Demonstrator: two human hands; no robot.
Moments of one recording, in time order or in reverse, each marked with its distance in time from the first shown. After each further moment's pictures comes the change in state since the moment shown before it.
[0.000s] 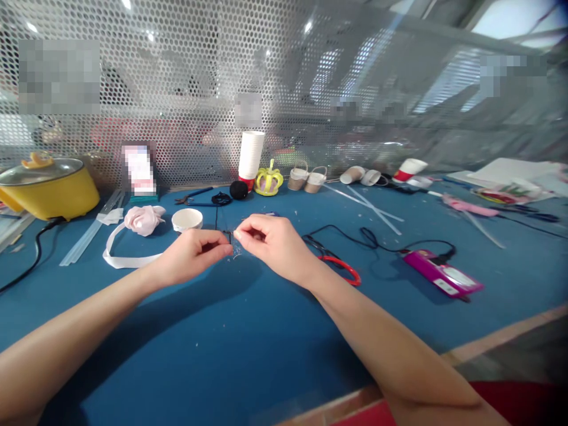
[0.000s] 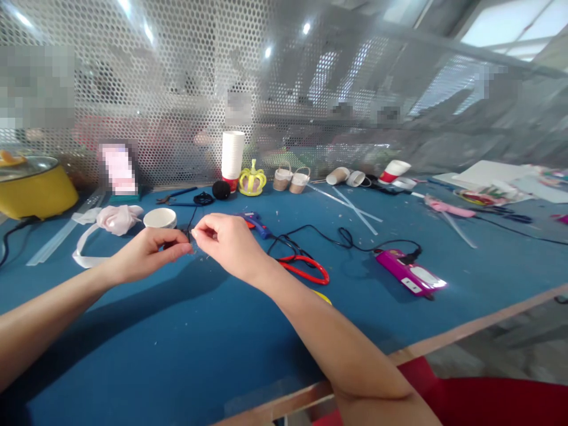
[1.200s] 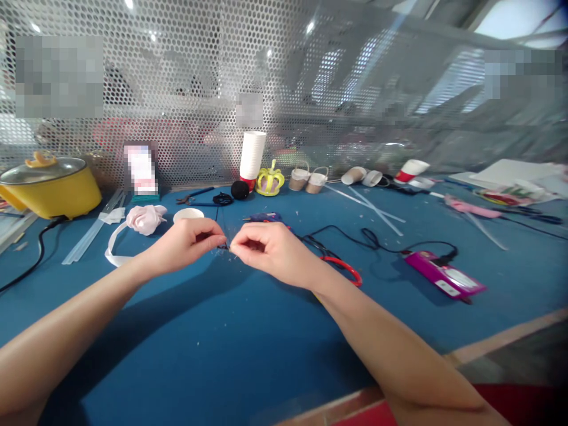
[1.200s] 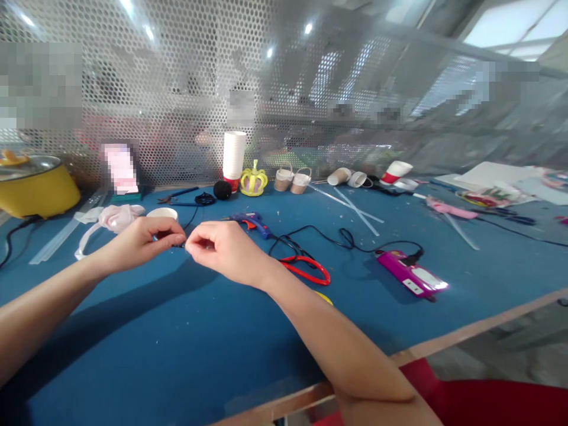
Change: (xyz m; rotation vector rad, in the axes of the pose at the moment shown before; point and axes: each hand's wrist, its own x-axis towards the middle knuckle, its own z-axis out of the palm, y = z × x) left_hand 0.004 -0.008 -0.018 0.093 0.063 0.101; right_hand -0.003 -0.006 -0.002 0.040 -0.191 -0.102
